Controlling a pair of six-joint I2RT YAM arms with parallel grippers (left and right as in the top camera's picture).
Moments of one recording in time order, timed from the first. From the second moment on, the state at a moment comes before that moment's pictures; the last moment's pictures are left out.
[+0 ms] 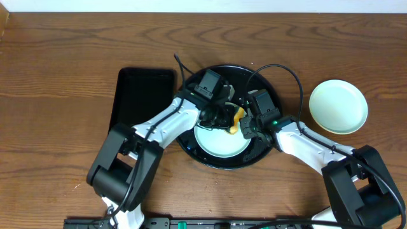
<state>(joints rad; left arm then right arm) -0.57 1.89 1.18 -0.46 0.47 -0.45 0.48 1.70 0.82 -0.22 0.02 0.19</state>
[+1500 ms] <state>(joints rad) -0.54 1.92 1.22 -0.70 0.36 -0.36 0.49 1.70 0.82 -0.23 0.01 0.19</state>
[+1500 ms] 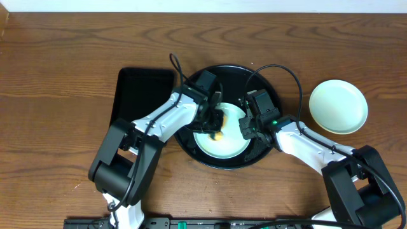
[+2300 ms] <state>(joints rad) -0.53 1.92 1.22 -0.66 0.08 -0.33 0.49 1.70 0.82 -0.24 0.01 0.19</state>
